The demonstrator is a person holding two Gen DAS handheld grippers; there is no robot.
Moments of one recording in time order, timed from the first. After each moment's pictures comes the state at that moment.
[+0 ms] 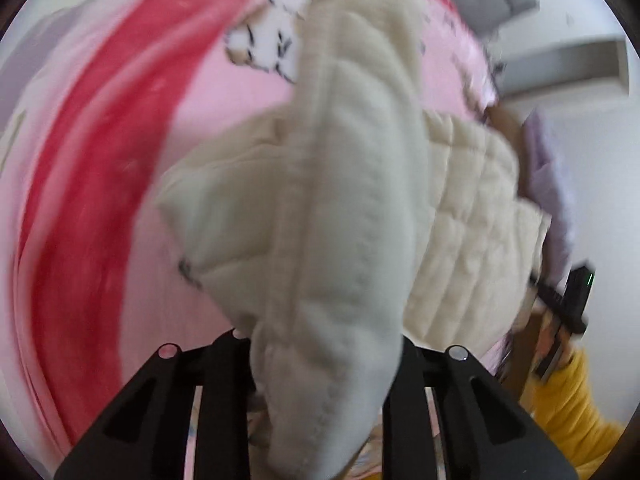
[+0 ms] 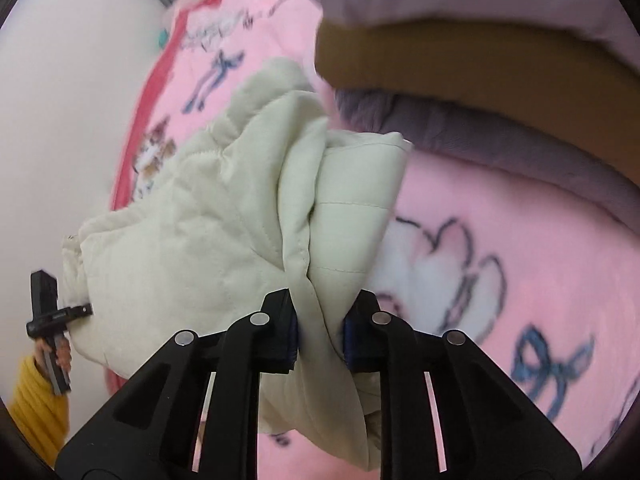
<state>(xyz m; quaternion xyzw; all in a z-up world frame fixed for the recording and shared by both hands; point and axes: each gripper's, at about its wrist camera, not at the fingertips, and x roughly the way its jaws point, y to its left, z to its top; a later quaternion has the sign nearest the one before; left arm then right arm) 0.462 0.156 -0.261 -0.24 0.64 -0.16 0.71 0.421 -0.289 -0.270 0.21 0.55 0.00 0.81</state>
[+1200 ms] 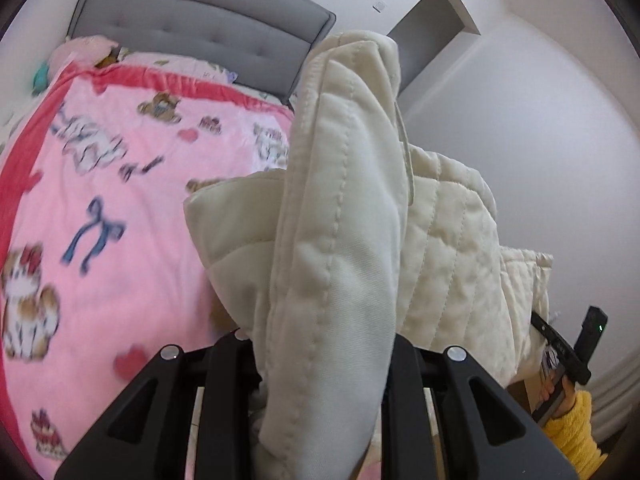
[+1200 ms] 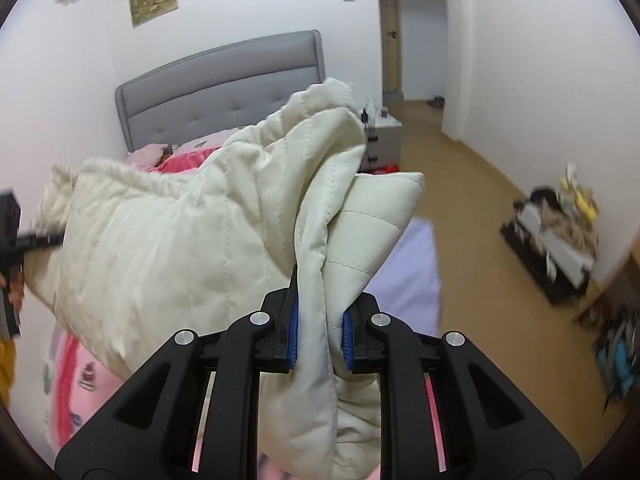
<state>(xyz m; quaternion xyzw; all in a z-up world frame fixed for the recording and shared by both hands) 0.573 -0.240 0.043 -0.13 0.45 -0.34 0.82 0.296 -0.597 0.052 0.08 0.33 -0.15 0.93</state>
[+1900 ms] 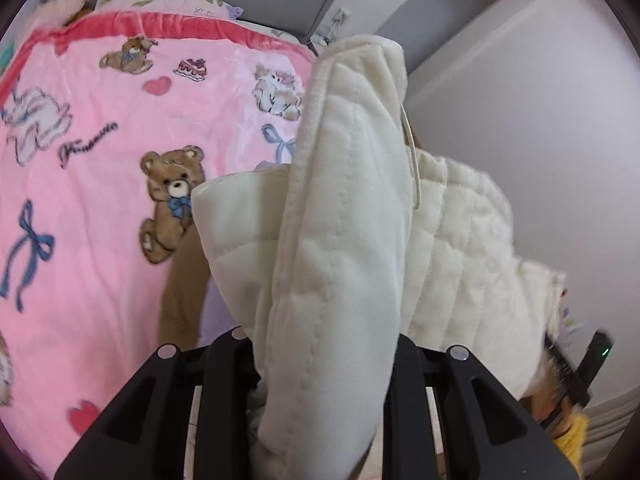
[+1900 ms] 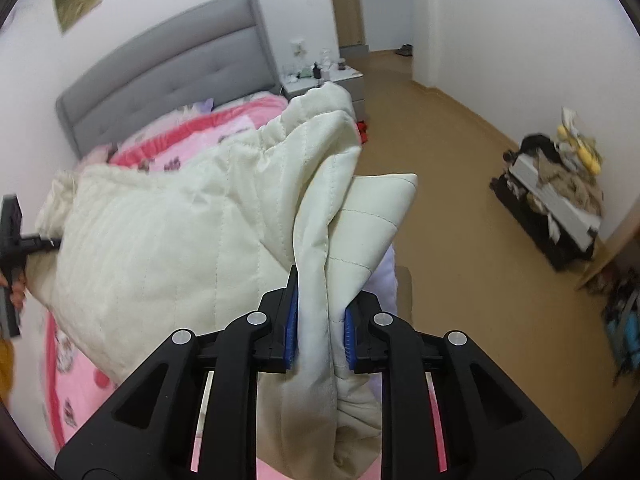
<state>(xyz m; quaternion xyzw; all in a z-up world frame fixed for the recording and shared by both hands) 0.710 -0.405 -0.064 -0.11 0.54 -0.32 0.77 0.393 -0.777 -0.053 0.18 0.37 -0.19 0.89</state>
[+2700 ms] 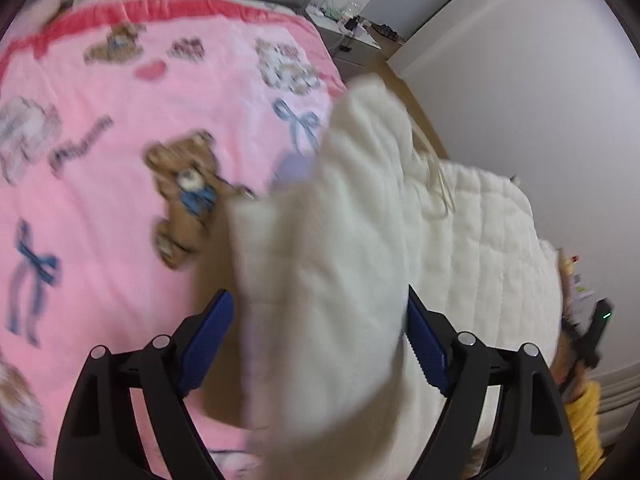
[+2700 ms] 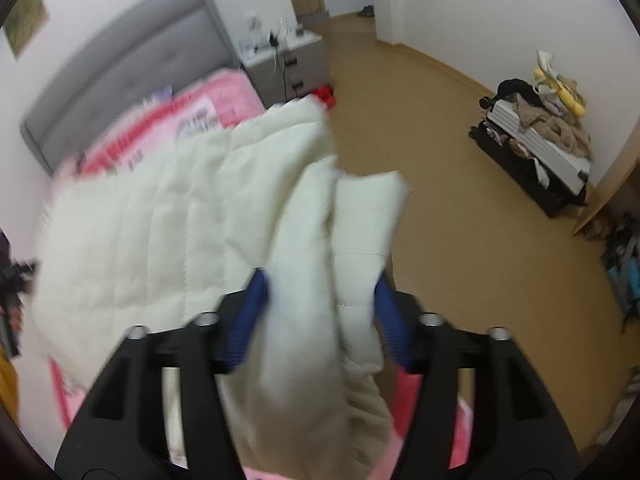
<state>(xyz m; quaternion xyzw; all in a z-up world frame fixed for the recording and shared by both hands) 0.755 -0.387 -0.100 -0.04 0.58 -0.33 0.74 0.404 -0.813 -0.094 0.24 0.41 -0.24 0.85</state>
